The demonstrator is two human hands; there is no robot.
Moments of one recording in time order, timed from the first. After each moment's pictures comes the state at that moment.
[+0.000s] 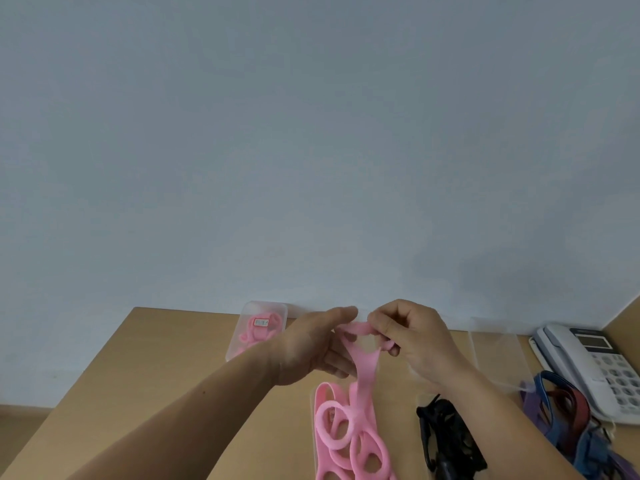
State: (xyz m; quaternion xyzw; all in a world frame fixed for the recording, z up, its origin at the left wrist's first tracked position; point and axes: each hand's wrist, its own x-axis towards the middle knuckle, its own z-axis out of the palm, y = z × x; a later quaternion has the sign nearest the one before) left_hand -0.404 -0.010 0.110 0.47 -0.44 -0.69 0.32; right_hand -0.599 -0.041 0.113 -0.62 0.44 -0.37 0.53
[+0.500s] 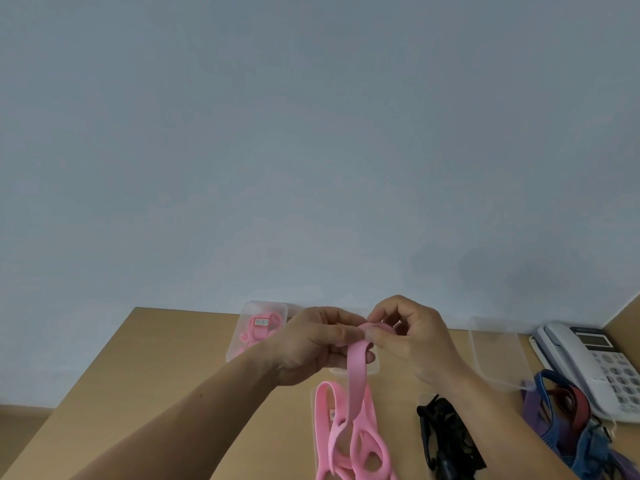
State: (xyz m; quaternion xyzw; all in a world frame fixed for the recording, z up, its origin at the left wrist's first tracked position) left_hand -0.405 -0.007 0.107 0.37 -0.44 -0.72 0.39; right_hand -0.600 -0.035 0.113 -0.70 0.40 -0.40 0.44
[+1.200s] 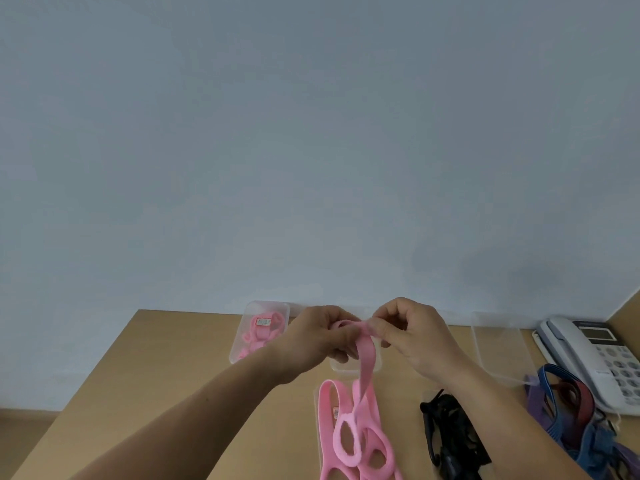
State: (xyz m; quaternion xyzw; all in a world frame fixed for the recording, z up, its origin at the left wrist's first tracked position) left_hand -0.407 -0.007 0.103 0.50 -0.57 -0.53 0.37; right_hand -0.604 -0.042 0.108 -0.69 0.46 -0.34 0.44
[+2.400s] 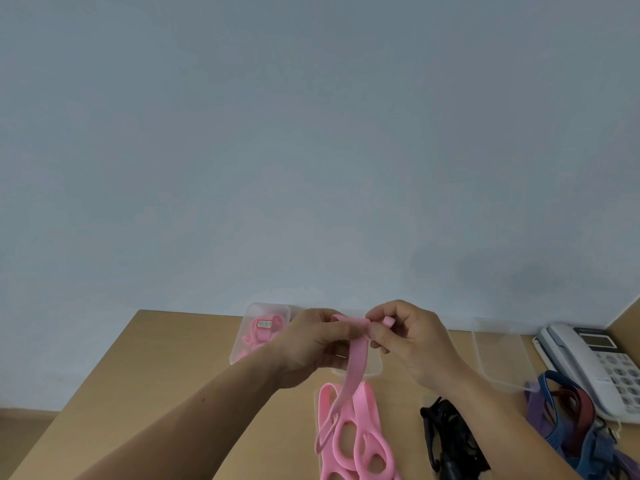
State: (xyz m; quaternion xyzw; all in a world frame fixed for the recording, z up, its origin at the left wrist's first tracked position) left_hand -0.405 -0.002 0.115 0.45 -0.47 -0.66 0.38; right_hand -0.598 -0.037 0.108 -0.69 0.40 -0.39 0.46
